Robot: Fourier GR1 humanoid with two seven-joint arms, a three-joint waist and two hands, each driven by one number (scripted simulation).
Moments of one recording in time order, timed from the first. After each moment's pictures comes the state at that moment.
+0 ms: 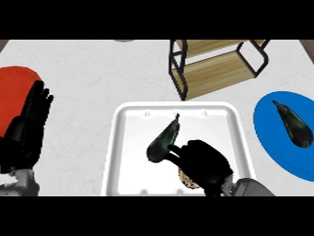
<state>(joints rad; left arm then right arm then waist) -0.05 0.20 0.02 -1.72 0.03 0.19 0.17 -0.28 -0.30 0.71 -1.64 1.03 0.51 0.06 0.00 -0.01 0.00</state>
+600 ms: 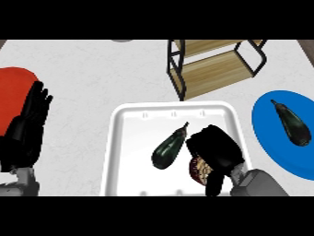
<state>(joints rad) -0.06 0.19 0.04 -1.69 0.03 0.17 0.14 -0.25 -0.26 0.55 -1.57 1.10 0.38 0.09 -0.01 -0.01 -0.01</state>
